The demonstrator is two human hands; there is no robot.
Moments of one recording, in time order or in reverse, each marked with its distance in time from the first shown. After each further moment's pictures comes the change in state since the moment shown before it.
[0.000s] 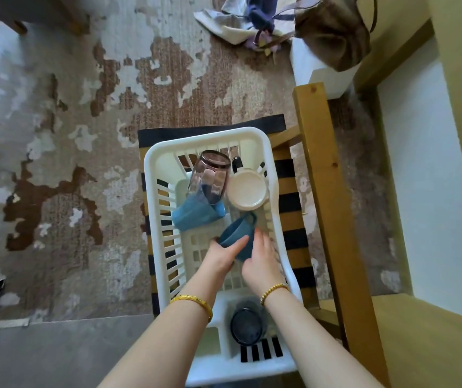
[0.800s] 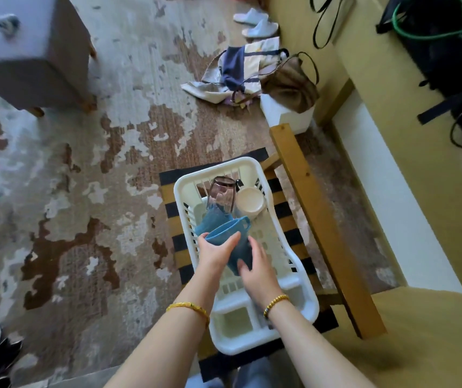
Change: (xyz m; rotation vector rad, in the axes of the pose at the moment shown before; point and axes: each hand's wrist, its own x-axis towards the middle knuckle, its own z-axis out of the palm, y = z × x) left_hand -0.100 0.035 -0.061 -0.013 0.082 0.234; right_hand -0.111 -0.068 0.002 0.372 0.091 -0.087
